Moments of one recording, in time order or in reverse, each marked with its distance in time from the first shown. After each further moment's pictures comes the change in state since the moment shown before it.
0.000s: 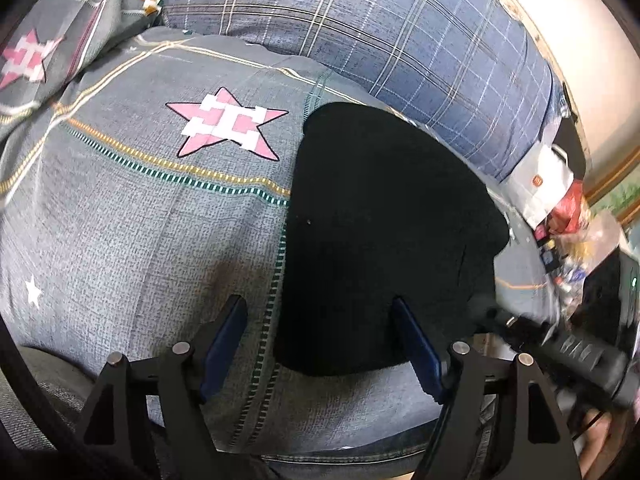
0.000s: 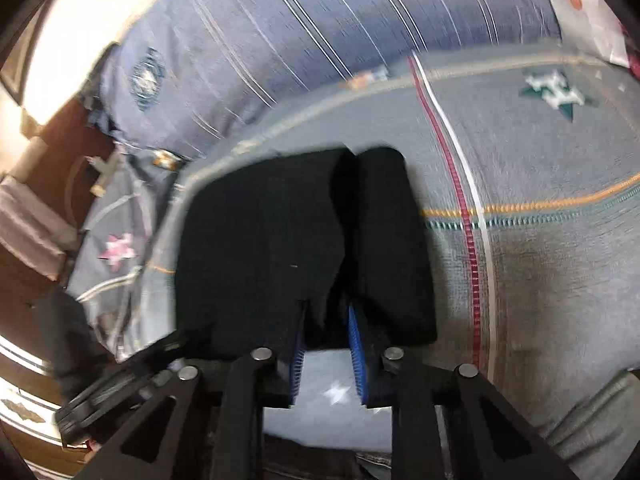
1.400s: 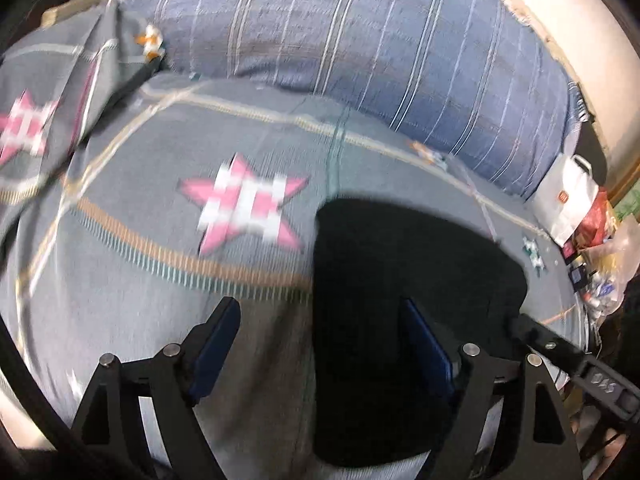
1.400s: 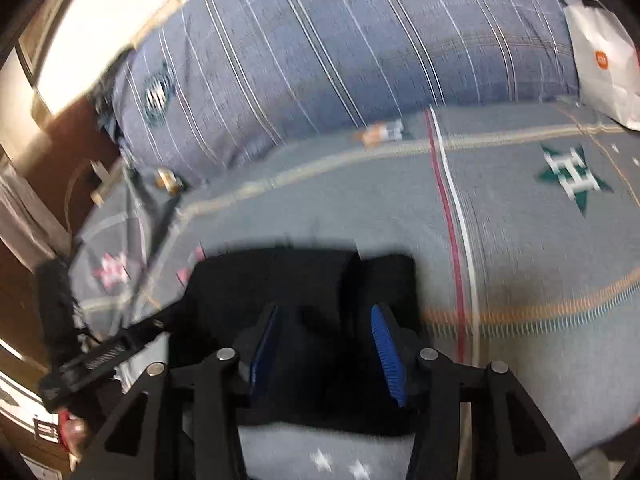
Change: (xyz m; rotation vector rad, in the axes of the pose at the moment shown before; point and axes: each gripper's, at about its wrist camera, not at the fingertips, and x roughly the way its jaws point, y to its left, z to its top) left arm 0.001 0.003 0.034 0.023 -0.063 0.118; right arm -0.001 0.019 0.022 -0.171 -0.084 -0.084
